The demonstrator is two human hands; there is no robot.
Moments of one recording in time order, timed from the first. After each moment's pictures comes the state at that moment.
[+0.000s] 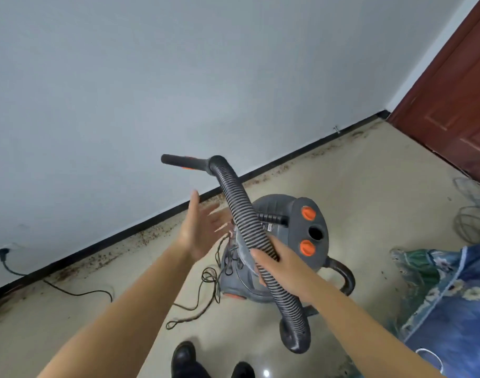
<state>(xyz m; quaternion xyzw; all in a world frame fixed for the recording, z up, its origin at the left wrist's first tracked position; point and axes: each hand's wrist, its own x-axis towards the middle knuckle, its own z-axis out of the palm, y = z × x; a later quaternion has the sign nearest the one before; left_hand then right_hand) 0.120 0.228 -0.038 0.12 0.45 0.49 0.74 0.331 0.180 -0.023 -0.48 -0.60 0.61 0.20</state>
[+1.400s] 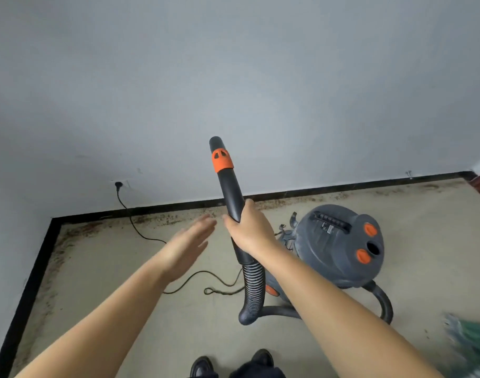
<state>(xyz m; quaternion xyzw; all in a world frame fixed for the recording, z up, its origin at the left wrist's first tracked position) -0.015 -0.040 0.009 0.21 0.56 0.51 0.62 0.108 0.052 0.042 -0.50 -0.79 0.34 0.10</state>
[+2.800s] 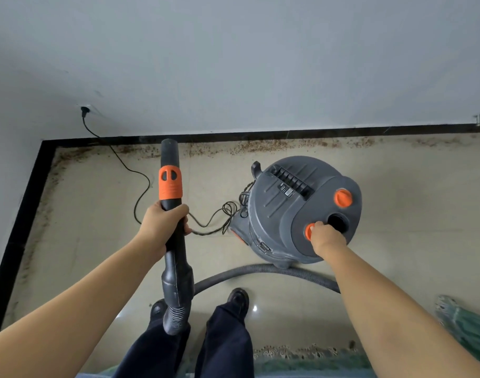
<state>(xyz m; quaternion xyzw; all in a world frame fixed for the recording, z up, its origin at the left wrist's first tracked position) 0.194 0.119 -0.097 -0.02 0.78 0.47 0.41 0.467 0.324 -0.229 -0.53 -0.76 0.17 -0.33</state>
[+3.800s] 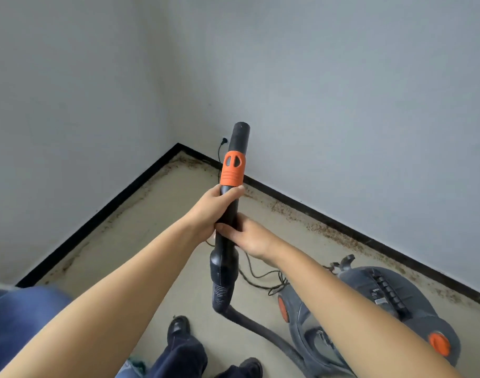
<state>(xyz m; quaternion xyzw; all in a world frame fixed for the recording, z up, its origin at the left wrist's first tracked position) 0.092 -0.021 0.045 -0.01 0.71 0.64 0.31 0.158 0.075 0.019 -0.07 -0.79 0.59 -0.17</state>
